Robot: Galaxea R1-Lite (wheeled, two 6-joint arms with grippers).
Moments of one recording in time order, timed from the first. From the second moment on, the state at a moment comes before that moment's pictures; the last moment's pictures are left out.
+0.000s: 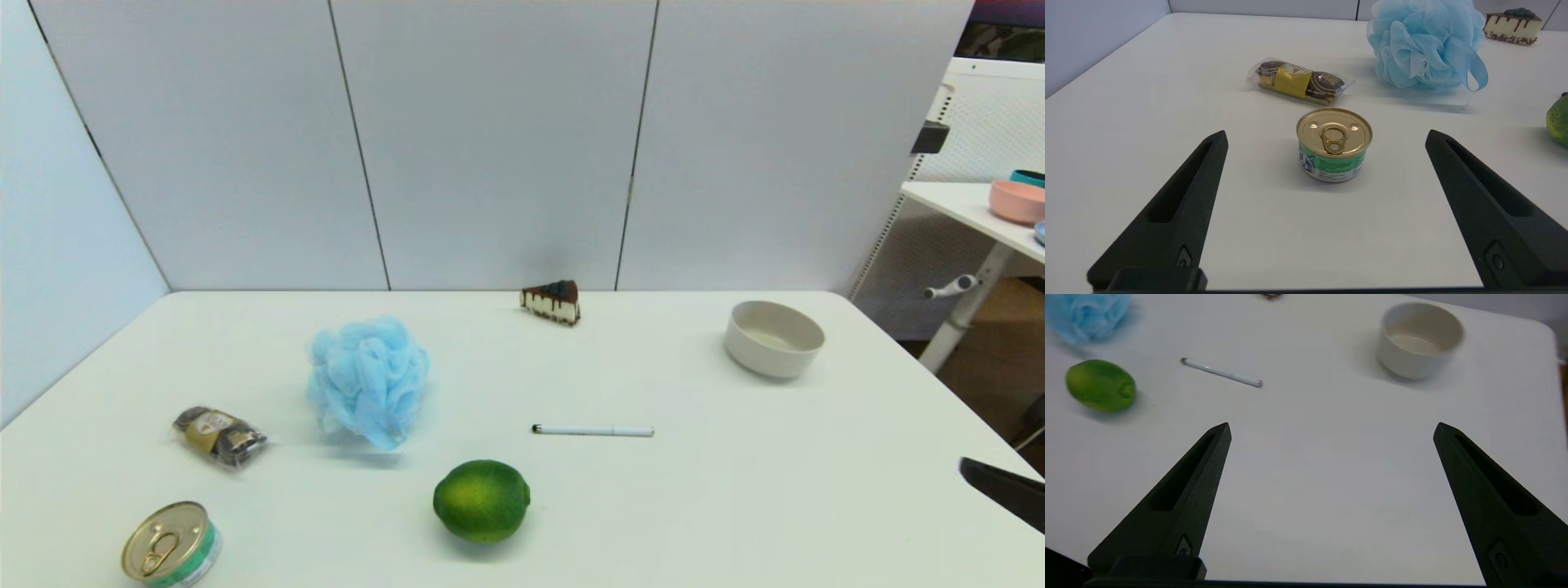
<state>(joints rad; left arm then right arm) -0.01 0.00 0.00 0.00 0.02 -0.02 0.16 0.79 -0.60 0.14 0.18 -0.09</state>
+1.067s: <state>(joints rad) -0.01 0.00 0.00 0.00 0.02 -0.02 0.68 1.87 -1.40 0.08 0.19 -0.11</state>
